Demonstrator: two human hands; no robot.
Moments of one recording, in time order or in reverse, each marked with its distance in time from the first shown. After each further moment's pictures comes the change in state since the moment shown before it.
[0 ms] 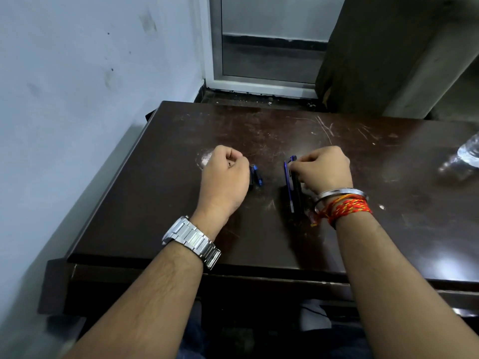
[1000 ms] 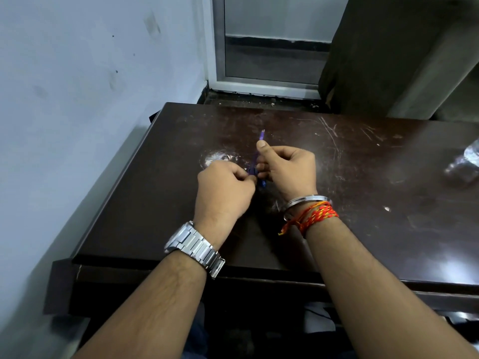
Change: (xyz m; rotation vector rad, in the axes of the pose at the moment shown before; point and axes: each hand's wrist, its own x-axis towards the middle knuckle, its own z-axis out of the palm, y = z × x) left_hand -0.006 -0.002 -0.007 0.394 0.073 0.046; right_hand -0.020 -0.024 0.058 0.706 -0.074 -0.070
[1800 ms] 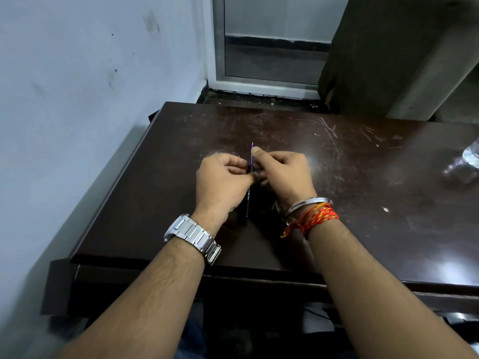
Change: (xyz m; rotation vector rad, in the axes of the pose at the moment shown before) left_hand 0.018 -0.011 0.012 -0.357 -0.047 -0.094; right_hand -0.004 -0.004 -0.001 -0.280 -0.064 0.049
